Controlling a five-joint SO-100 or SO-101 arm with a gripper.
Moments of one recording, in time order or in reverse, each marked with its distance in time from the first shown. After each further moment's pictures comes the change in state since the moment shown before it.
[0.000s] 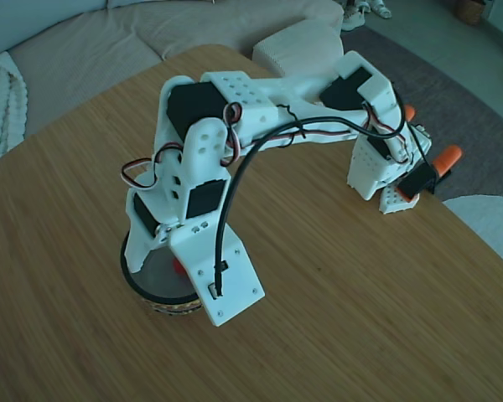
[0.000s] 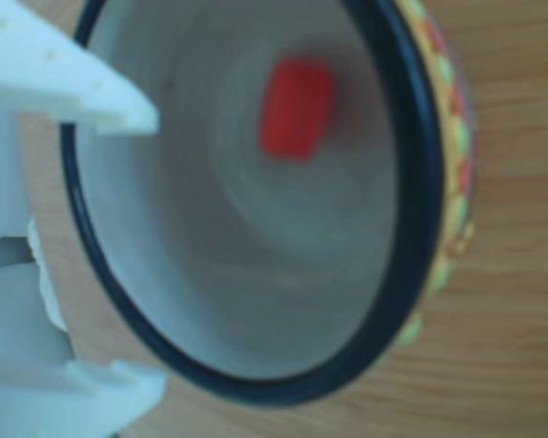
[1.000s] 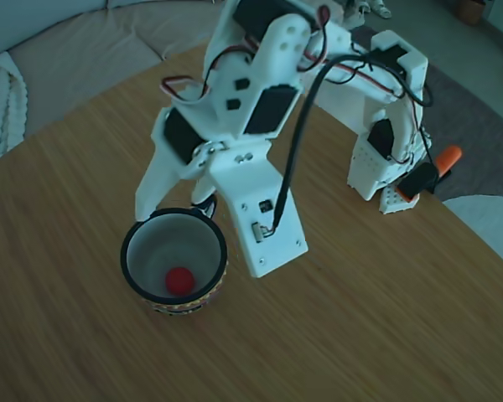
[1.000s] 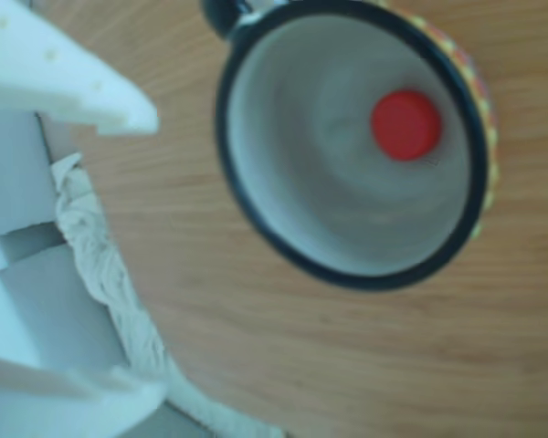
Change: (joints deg) arm -0.6 21.3 5.3 5.9 1.6
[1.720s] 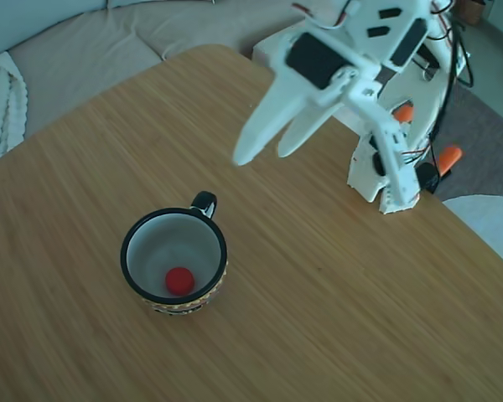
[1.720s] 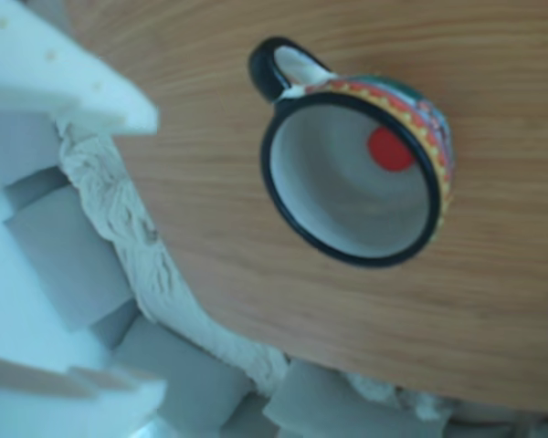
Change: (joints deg) arm -6.4 37.4 27.7 0.0 0.0
